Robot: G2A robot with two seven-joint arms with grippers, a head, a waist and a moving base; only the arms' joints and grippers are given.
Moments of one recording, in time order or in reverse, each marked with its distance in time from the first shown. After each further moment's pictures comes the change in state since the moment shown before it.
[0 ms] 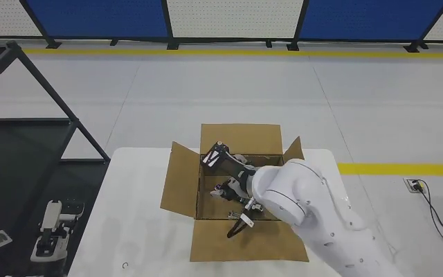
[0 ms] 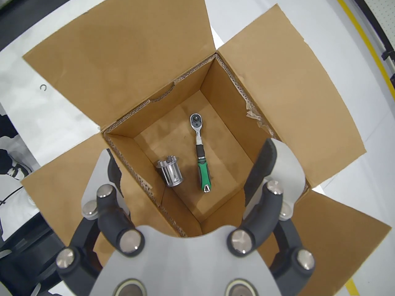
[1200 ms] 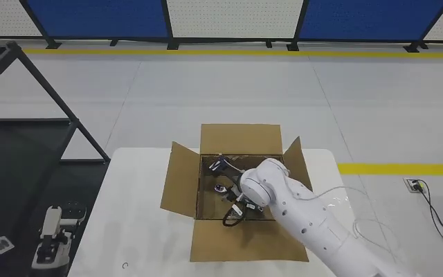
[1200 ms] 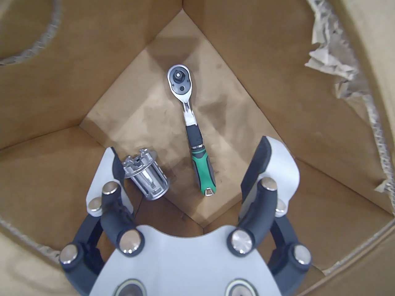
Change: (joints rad) left arm 0.041 -0.010 0.022 -0.038 0.002 -0.009 0.038; right arm 0.109 -0.123 -0.185 0.568 0.047 -0.006 -0.096
